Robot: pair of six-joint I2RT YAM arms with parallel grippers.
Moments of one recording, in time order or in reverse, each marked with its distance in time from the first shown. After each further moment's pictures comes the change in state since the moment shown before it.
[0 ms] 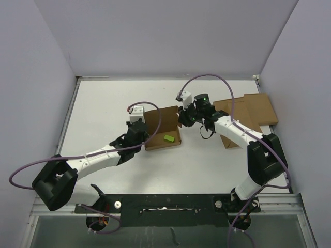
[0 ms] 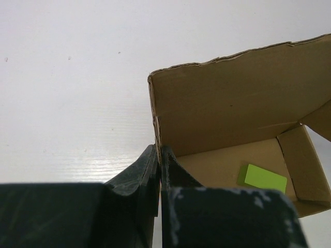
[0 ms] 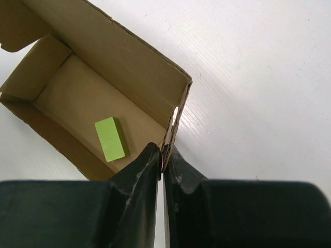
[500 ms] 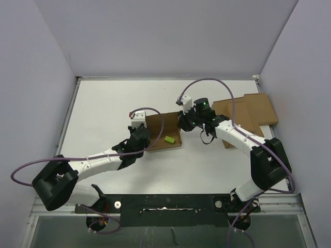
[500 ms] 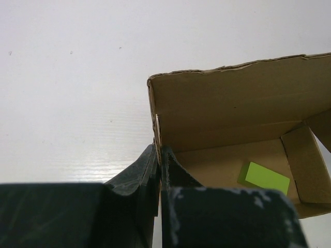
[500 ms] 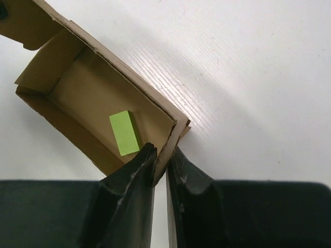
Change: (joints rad) left arm -0.082 -0.003 -0.052 0.054 -0.109 -0.019; right arm 0.027 -0.061 -0.075 0.007 0.016 0.061
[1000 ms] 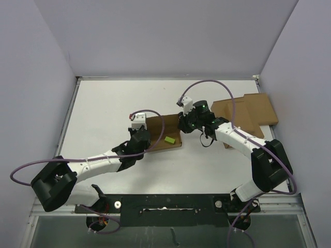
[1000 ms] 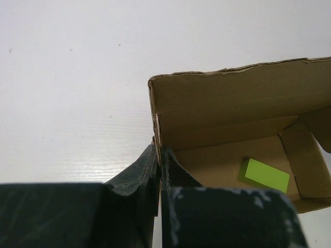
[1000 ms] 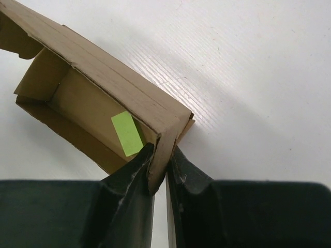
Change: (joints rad) left arm -0.028 -0.017 -0.021 0.003 -0.026 -0.006; right arm 0.024 -0.029 -0.042 0.015 0.056 0.075
